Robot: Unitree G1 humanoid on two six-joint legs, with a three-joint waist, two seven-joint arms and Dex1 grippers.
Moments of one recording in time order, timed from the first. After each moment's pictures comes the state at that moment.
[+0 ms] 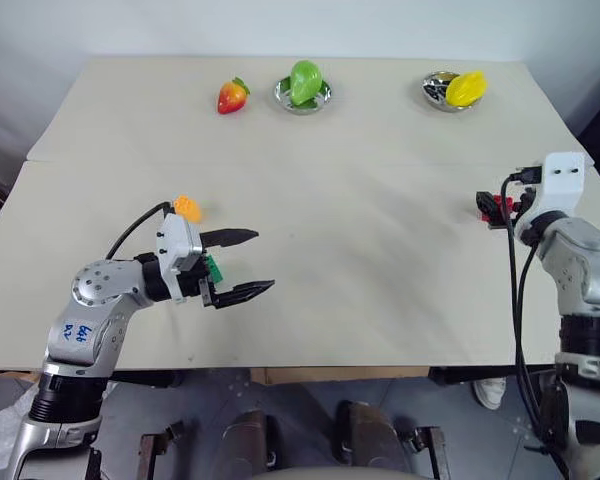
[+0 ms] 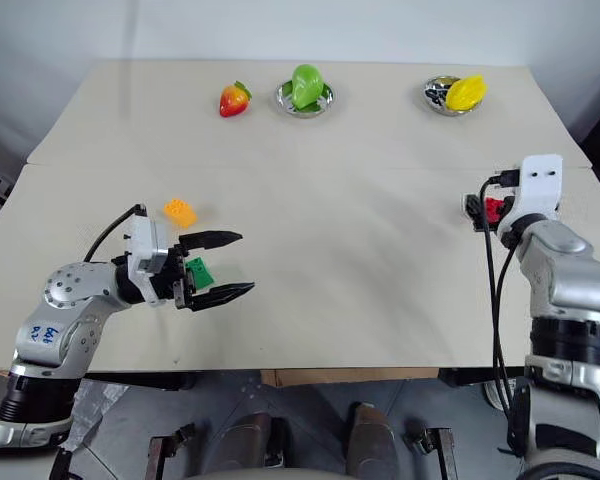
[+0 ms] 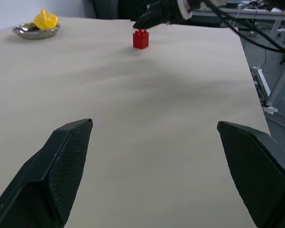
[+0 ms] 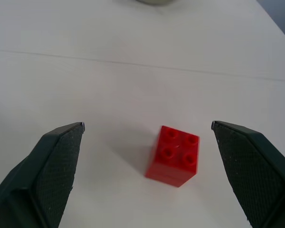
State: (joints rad) left arm -0.30 0.63 0.06 -0.18 -0.51 0.26 -0.99; right arm -0.63 -0.64 -0.26 0.30 0.24 0.63 0.23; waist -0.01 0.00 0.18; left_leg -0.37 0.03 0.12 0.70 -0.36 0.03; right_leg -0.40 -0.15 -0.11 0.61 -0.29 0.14
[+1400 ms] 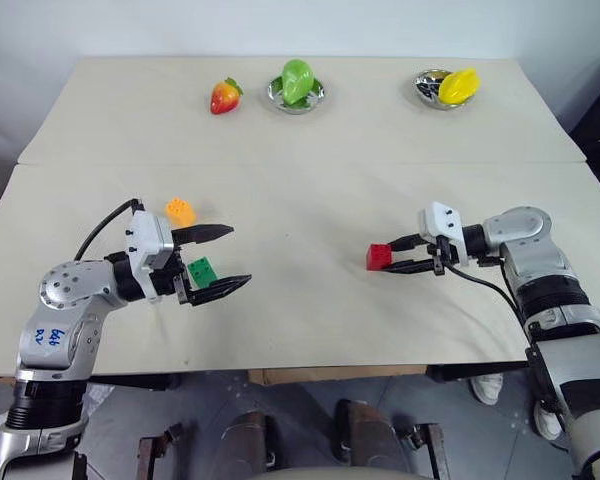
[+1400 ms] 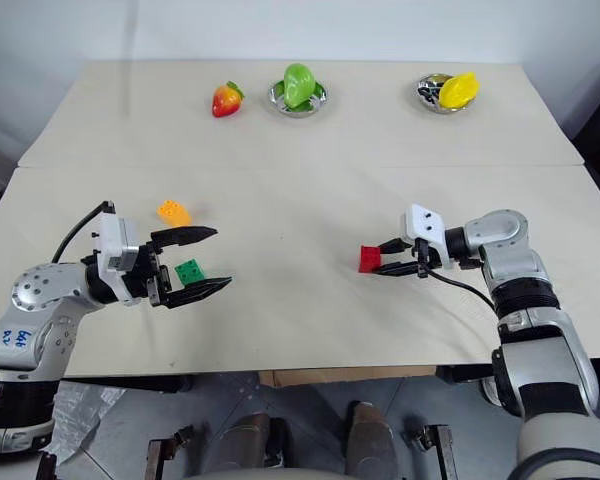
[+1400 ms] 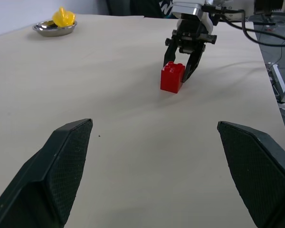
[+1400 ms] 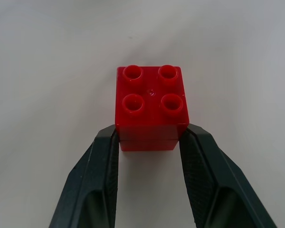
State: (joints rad) left arm -0.24 0.68 0.16 -0.17 -0.51 0.24 -1.04; right arm -0.89 -0.65 0.19 0.94 0.11 -0.31 1.52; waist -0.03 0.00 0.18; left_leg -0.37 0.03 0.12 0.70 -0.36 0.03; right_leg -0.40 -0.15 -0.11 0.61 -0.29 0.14
